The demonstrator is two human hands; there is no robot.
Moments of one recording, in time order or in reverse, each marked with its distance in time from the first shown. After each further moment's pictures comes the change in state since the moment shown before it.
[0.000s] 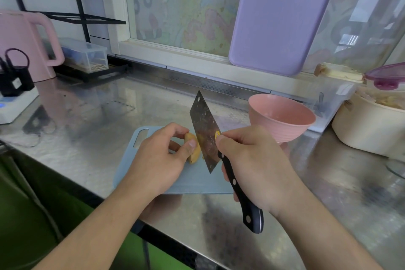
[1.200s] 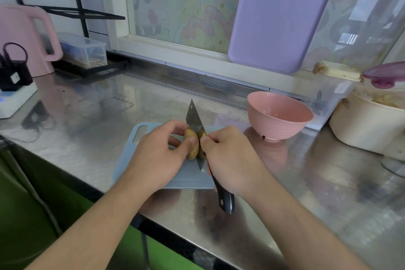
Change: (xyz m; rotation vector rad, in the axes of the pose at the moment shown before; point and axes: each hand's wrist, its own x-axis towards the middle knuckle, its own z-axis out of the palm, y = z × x) left_hand 0.000 -0.004 0.003 -0.067 -0.005 0.040; right_hand 0.026 0.014 0.030 -0.149 0.005 0.033
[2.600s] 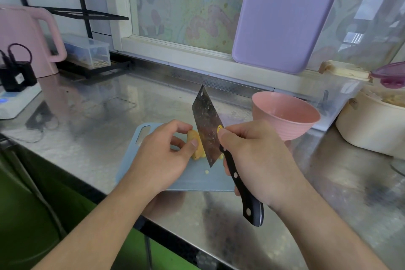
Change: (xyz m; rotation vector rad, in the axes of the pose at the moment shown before) left_hand 0.002 -0.003 -0.001 0.026 0.016 -0.012; right_hand -0.021 -0.008 -0.029 0.146 0.024 -0.027
